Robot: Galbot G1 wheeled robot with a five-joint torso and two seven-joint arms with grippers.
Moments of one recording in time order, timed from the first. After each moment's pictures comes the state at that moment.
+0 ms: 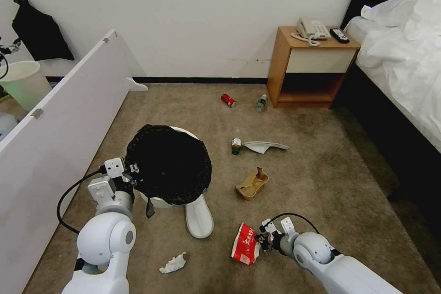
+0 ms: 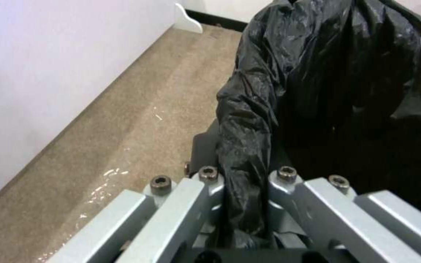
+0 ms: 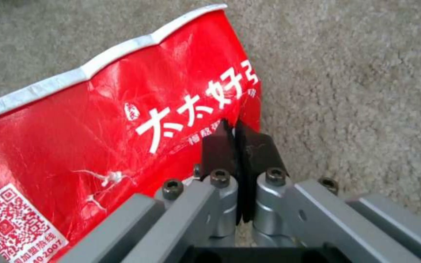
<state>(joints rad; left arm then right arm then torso) 1.31 -1.46 -0.59 -2.17 -0.34 0.59 -0.33 -1.03 0.96 -0.14 1.48 0.61 -0.56 -0.10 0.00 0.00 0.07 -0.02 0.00</state>
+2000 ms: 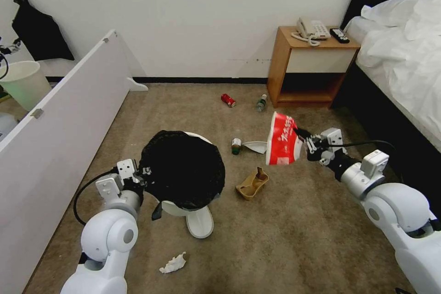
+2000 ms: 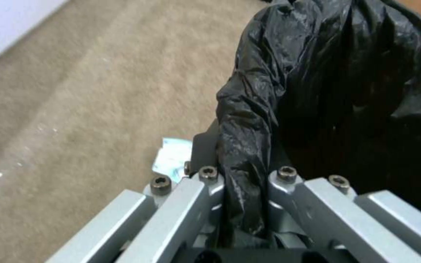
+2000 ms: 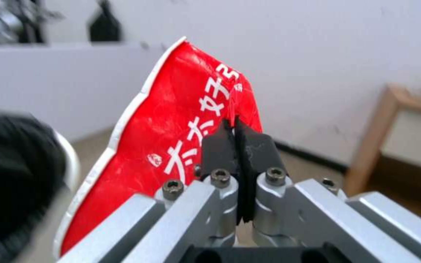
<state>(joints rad) 1.29 -1.37 -0.49 -2.15 -0.61 0.66 -0.42 -1.20 0.85 0.55 2.09 0.60 -0.15 -0.24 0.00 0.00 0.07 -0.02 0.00</state>
